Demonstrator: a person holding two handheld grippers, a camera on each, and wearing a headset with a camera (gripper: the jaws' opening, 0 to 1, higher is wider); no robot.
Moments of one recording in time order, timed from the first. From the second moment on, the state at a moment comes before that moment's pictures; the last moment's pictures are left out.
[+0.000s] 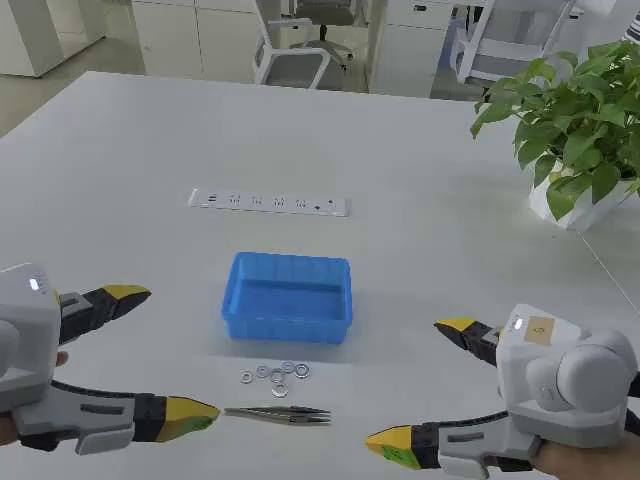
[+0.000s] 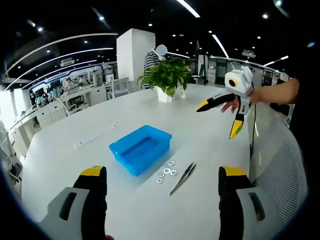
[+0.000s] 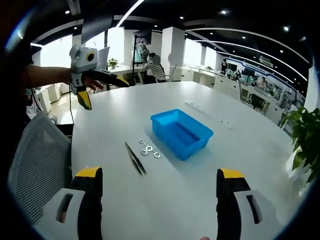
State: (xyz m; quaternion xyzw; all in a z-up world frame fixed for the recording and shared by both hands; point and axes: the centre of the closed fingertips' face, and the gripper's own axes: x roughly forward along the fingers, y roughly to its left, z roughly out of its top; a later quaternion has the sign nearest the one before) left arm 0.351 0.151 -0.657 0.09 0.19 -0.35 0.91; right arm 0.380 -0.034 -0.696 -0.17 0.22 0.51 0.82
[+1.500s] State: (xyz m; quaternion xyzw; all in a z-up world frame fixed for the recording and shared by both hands) left arm 0.351 0.152 -0.659 0.10 0.20 -0.36 0.91; right arm 0.381 -0.034 -0.695 -0.17 0.22 0.51 0.82
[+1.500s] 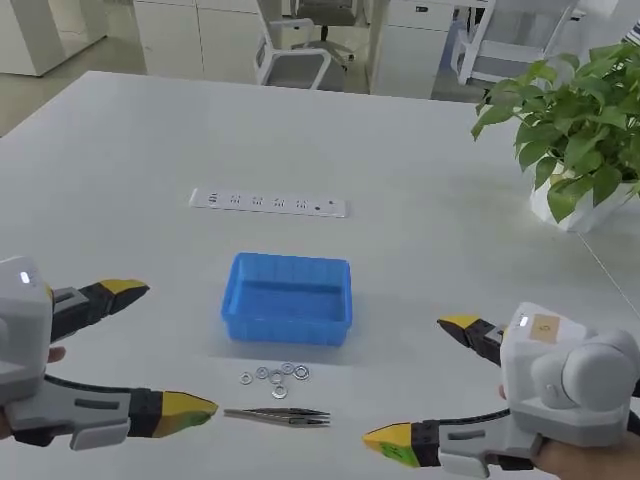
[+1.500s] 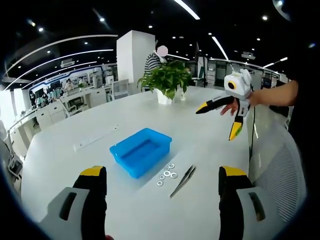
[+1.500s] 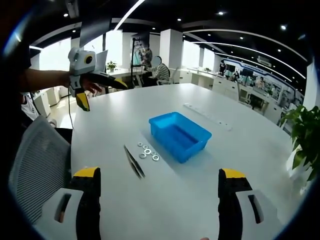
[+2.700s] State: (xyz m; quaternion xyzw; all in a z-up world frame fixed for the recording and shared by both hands) left arm 0.357 0.150 -0.676 0.12 0.22 -0.39 0.89; right arm 0.387 -0.030 -0.706 -0.21 0.23 0.54 0.79
